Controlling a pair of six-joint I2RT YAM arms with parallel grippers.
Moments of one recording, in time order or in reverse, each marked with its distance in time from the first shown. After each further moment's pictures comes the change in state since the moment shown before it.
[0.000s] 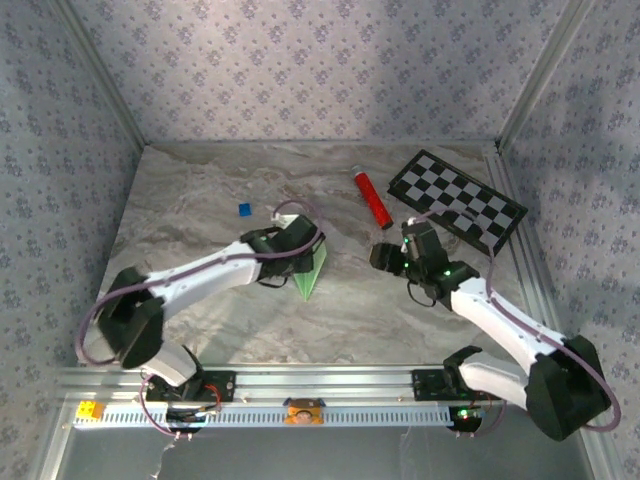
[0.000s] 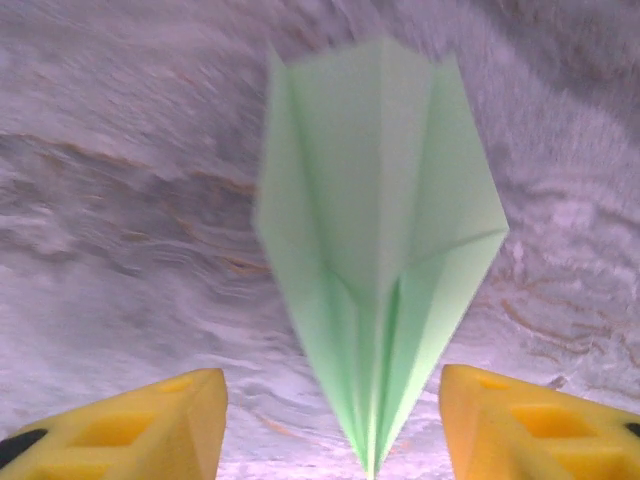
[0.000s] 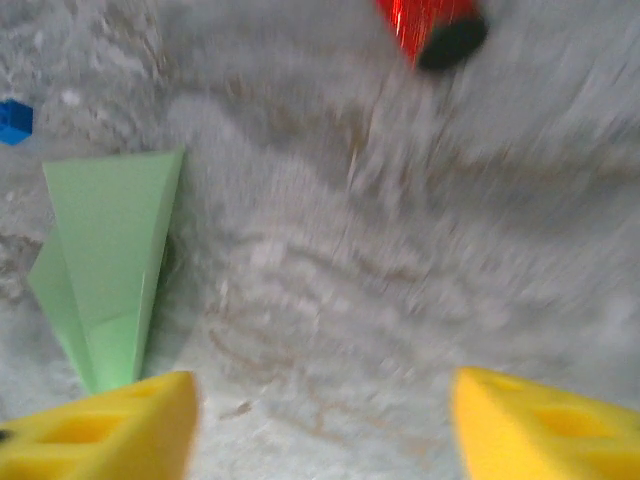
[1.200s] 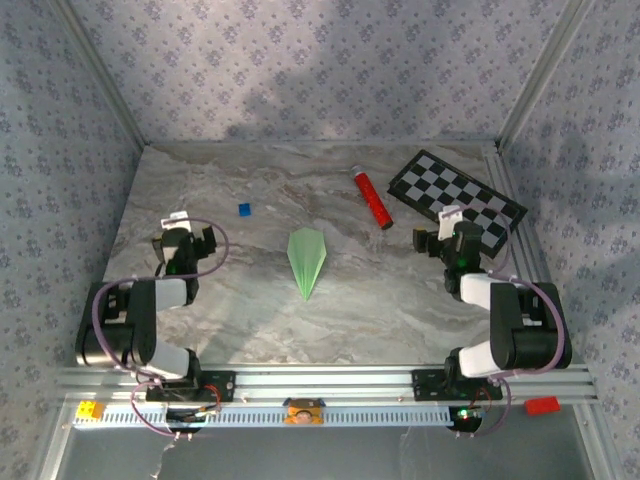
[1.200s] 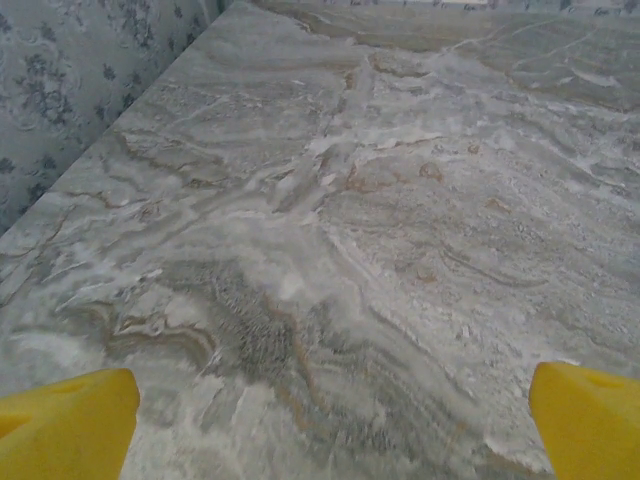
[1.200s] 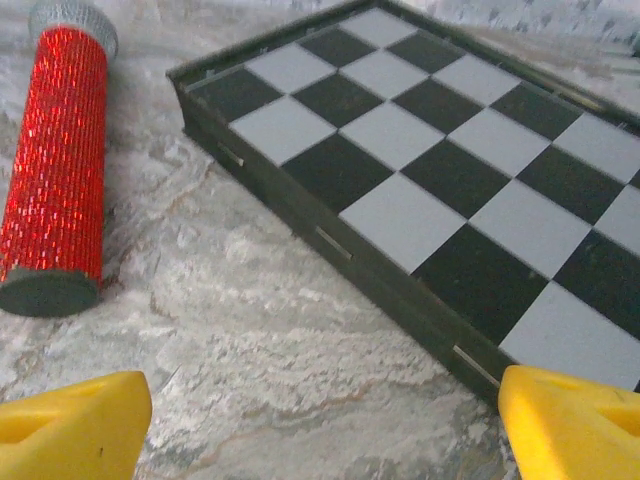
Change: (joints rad) left arm 0.892 0.002 -0.723 1.381 0.141 0.728; right arm -0.495 0.373 -0.252 0.932 -0.092 -0.714
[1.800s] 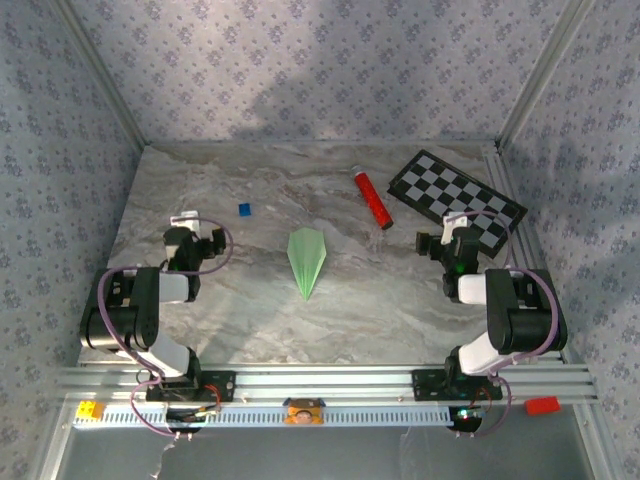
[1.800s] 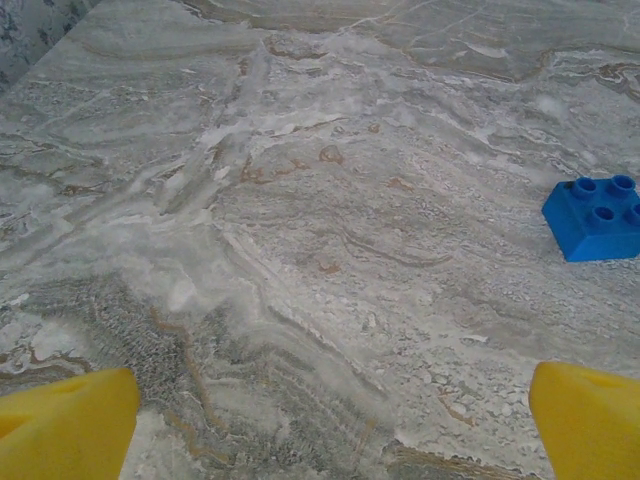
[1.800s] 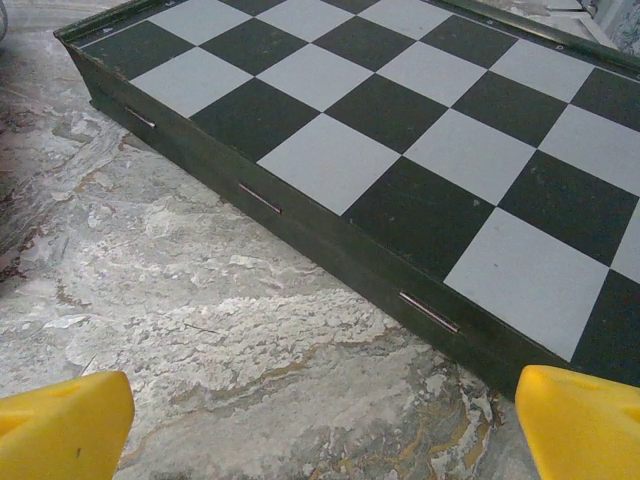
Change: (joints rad) left arm -0.001 0.056 0.022 0.022 0.154 0.034; right arm -0.005 0.079 -0.023 0.069 0.109 0.070
